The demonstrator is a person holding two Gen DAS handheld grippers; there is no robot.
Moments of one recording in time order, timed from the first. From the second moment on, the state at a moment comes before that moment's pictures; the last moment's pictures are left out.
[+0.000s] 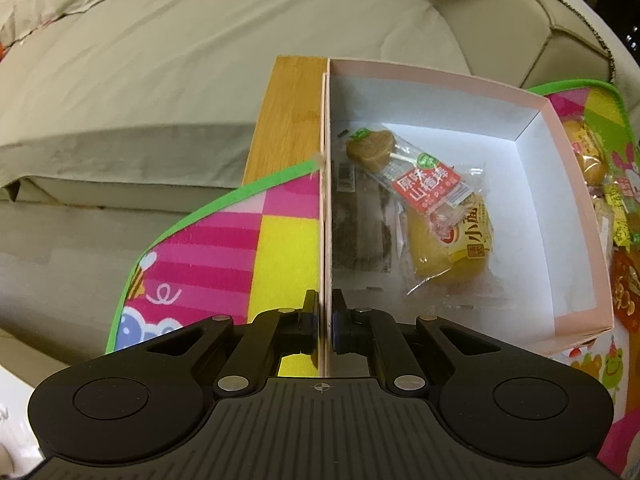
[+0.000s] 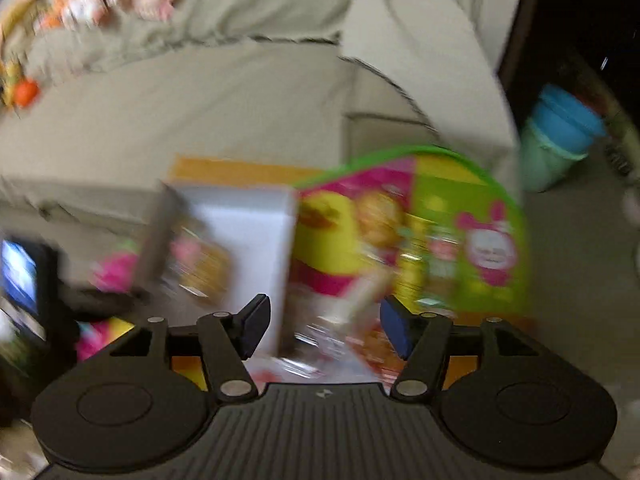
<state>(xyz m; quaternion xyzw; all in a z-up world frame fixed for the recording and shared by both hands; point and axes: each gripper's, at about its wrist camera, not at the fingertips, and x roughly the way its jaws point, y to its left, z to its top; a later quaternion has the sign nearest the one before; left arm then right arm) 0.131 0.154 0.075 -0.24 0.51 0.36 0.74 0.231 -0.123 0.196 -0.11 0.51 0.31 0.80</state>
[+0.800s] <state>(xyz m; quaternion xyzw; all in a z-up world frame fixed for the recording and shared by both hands) 0.140 0.154 0.069 -0.23 0.54 0.35 0.73 0.201 -0.114 0.089 -0.23 0.47 0.39 0.76</state>
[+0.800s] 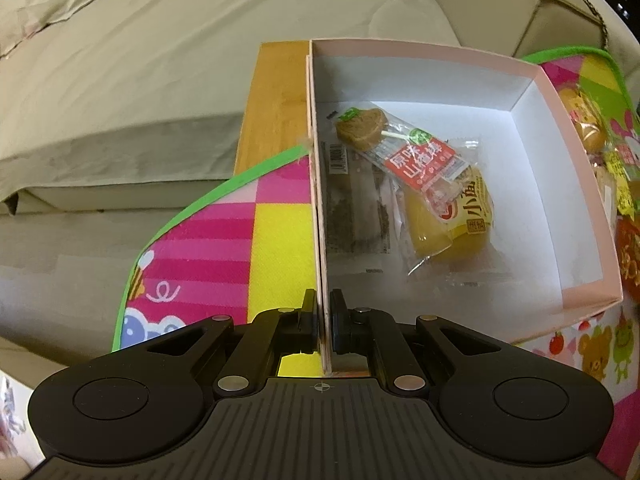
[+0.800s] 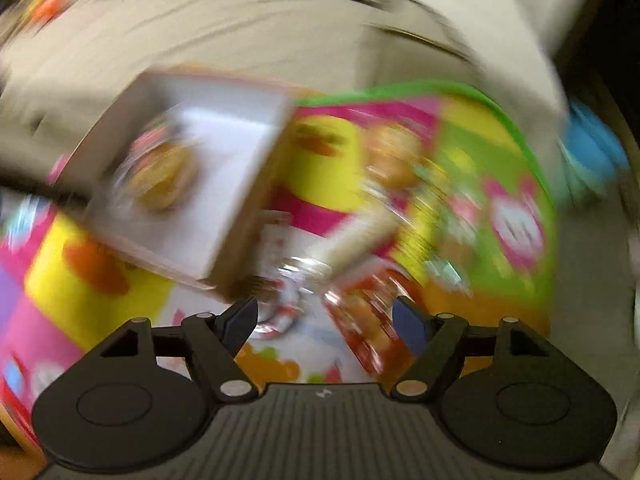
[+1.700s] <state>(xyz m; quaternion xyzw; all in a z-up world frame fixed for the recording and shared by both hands) 0.141 0.151 0.066 -0.23 0.54 0.36 0.72 0.145 -0.116 0.023 -0.28 0.52 0.41 0.70</state>
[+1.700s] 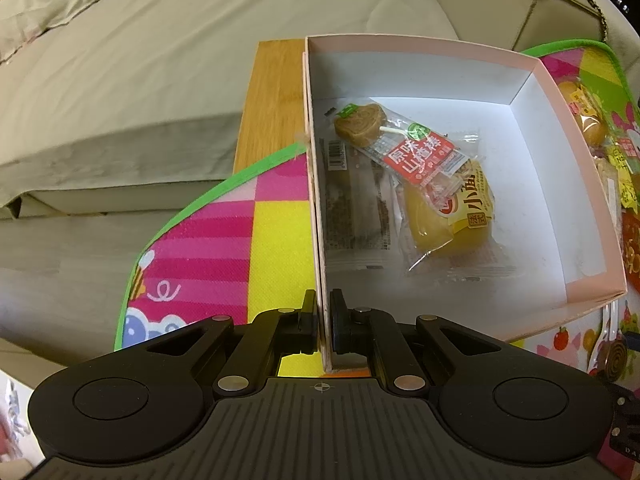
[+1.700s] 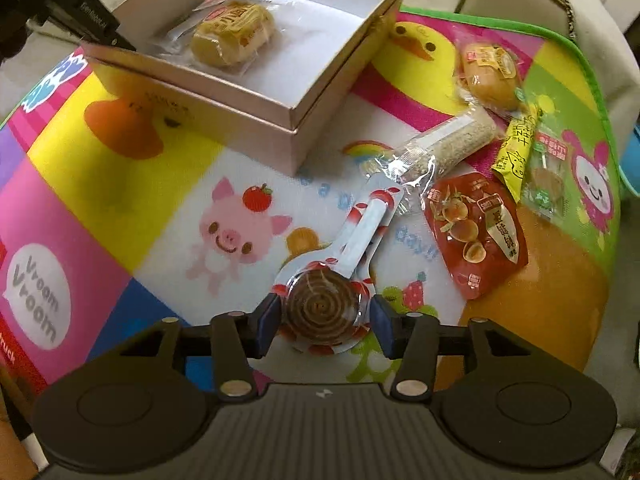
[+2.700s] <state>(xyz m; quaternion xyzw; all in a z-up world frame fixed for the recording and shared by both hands) 0.133 0.139 0.068 -0.24 0.54 0.37 0.72 0.173 -0.165 0.323 -0.21 0.39 0.41 0.80</state>
